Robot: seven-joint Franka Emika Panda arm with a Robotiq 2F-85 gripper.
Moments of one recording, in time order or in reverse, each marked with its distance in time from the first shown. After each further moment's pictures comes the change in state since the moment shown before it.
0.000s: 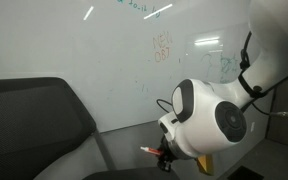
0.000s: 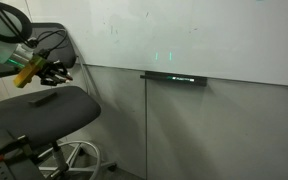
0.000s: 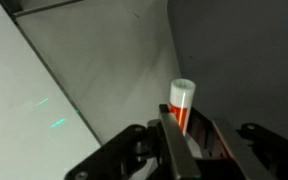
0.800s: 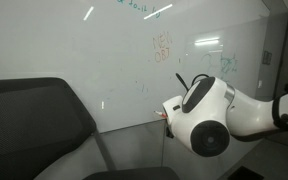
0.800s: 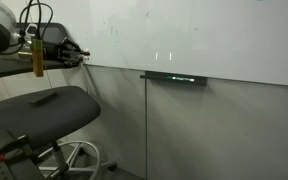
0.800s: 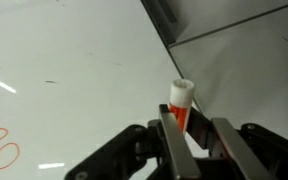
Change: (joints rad) arm 0.176 0.290 -0.160 -0.128 0.656 -0.317 -0.450
